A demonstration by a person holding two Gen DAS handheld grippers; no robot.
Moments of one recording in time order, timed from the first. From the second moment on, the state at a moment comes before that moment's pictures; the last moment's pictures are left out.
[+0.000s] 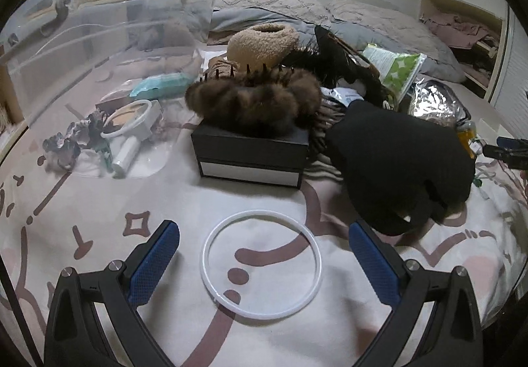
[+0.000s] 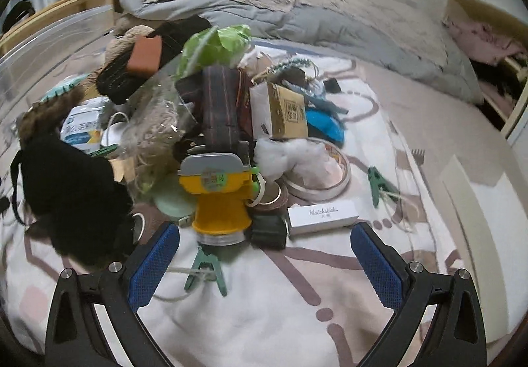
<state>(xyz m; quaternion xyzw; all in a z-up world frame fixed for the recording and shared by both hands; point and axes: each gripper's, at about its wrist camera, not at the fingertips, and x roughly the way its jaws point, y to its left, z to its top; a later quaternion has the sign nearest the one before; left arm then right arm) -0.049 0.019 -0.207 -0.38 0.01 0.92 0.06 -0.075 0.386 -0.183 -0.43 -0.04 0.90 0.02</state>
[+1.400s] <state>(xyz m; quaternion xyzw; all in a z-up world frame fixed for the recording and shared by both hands) -0.056 0.012 -0.239 -0.40 -0.02 0.91 0.06 0.015 0.424 -0.178 -0.49 0.05 0.87 0.05</state>
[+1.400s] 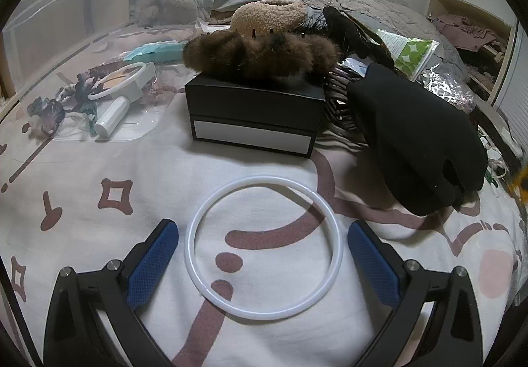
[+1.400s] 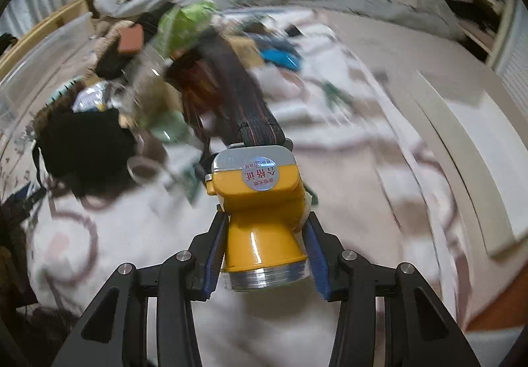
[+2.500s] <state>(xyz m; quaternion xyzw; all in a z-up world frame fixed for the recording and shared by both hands) -0.055 0.011 -0.236 -0.40 -0.02 0.91 0.06 0.003 0.431 -0.201 -0.49 0.08 0.86 0.09</state>
